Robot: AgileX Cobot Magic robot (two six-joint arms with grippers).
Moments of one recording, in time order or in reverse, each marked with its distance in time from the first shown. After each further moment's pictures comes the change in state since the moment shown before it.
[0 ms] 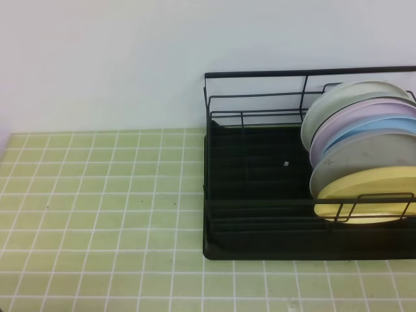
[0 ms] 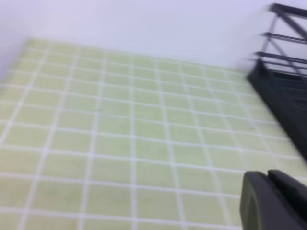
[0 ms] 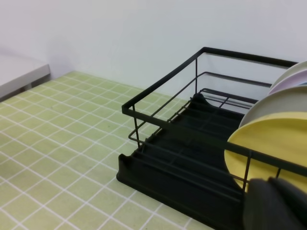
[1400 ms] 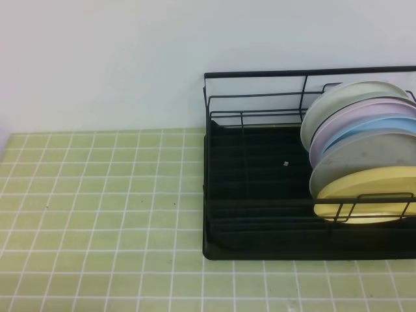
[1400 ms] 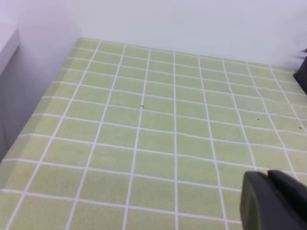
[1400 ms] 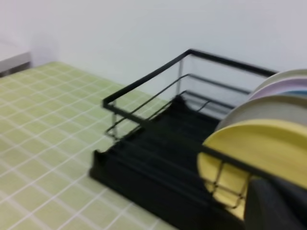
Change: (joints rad) left arm 0.114 -0.064 0.031 0.006 0.052 0.045; right arm 0.000 0.000 0.001 -0.107 -0.036 0.034
